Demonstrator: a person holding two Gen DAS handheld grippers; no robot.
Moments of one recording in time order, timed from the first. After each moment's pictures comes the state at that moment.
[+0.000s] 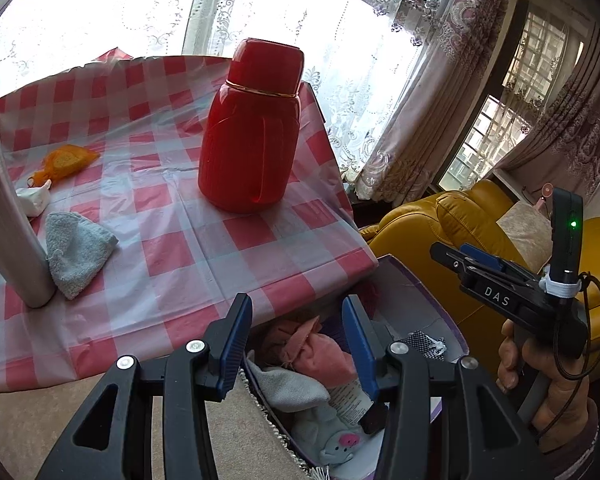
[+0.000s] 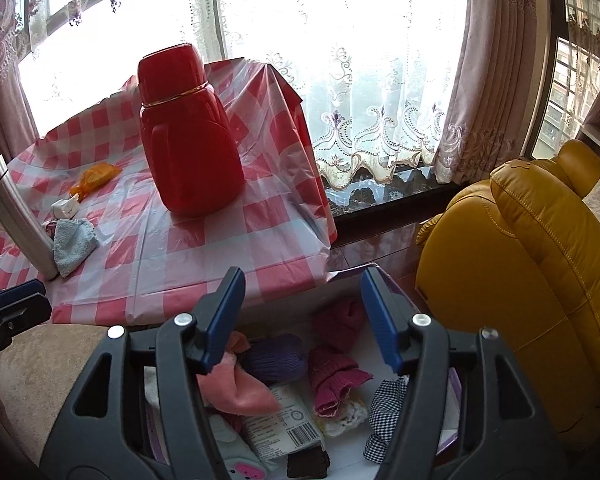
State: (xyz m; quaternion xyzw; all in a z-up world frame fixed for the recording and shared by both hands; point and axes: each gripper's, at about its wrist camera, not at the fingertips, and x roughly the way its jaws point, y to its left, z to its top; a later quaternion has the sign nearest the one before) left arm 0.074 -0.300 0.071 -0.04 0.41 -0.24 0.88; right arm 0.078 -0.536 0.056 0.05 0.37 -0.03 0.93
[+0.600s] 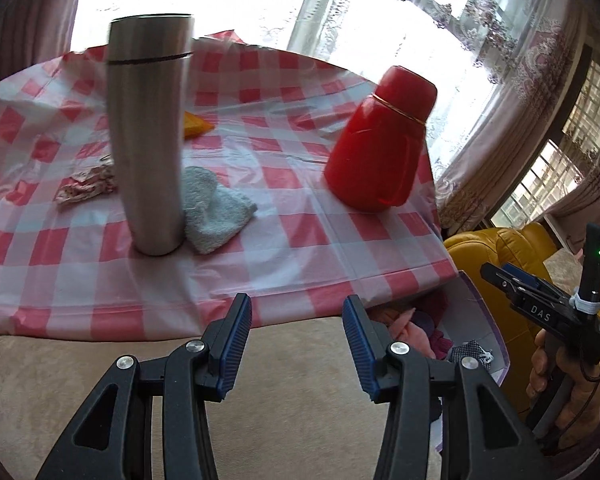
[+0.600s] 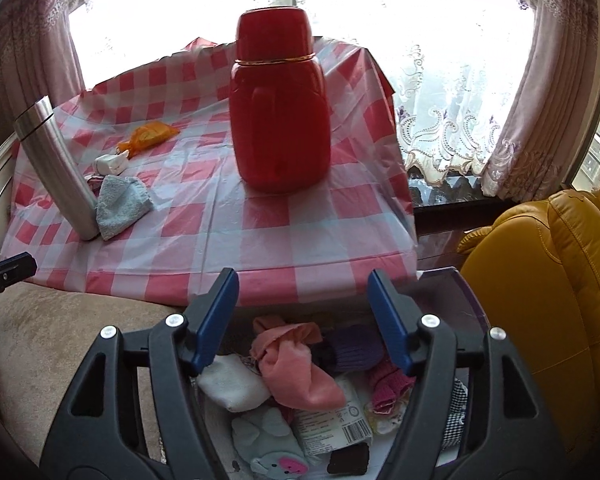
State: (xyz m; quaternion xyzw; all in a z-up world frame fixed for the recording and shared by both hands) left arm 0.062 -0.169 0.059 -0.10 0.42 -0.12 0.89; right arm 0.091 -0.455 0.051 0.00 0.40 0.06 0.92
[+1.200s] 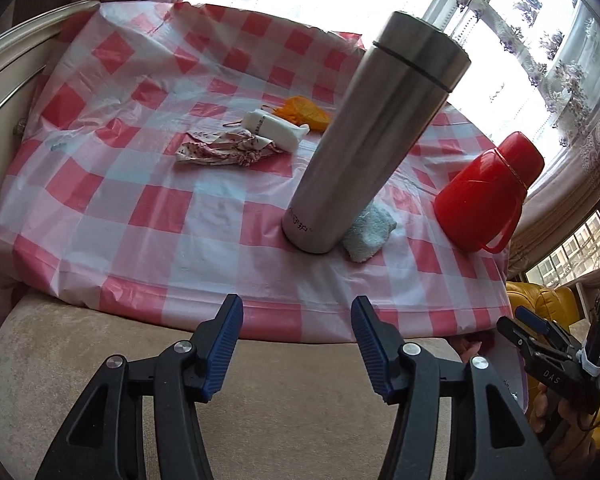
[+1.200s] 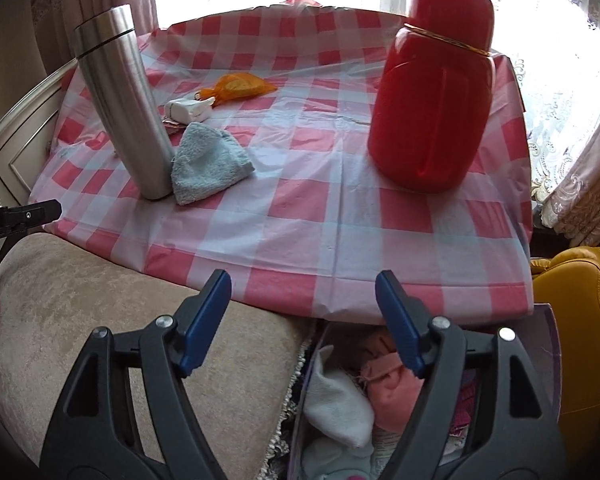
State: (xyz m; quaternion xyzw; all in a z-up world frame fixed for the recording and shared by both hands) left arm 0.072 -0.044 0.035 -0.18 0.44 -0.02 0.88; right arm 0.116 -0.339 0.024 -0.06 0.43 0.17 0.88
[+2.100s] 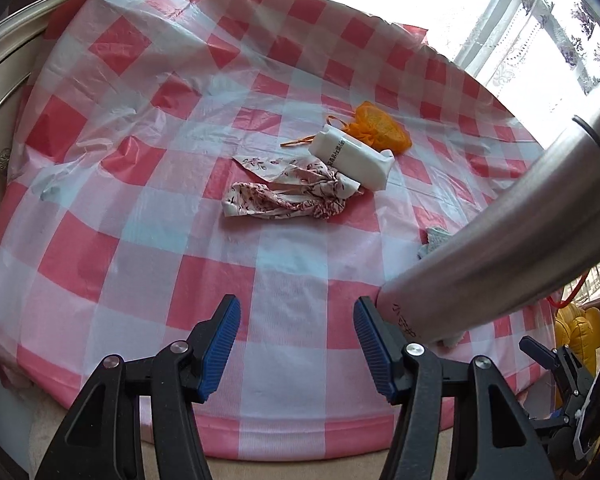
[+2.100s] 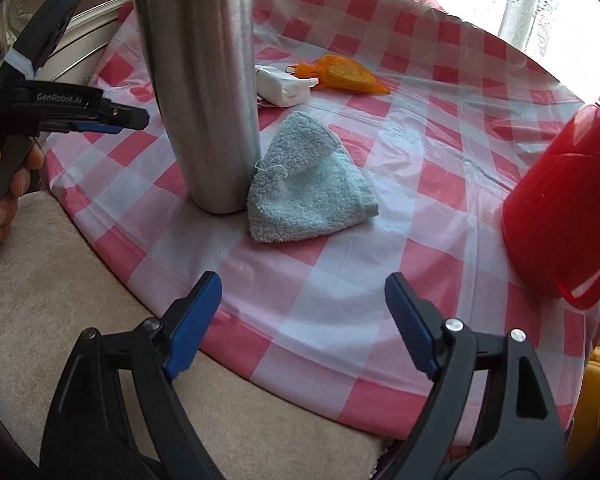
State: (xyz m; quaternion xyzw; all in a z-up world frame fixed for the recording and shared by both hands) left arm 0.173 0.019 0.009 -0.17 0.47 0.03 0.86; right arm 0.168 -0.221 -0.013 -0.16 0.42 0.28 0.85
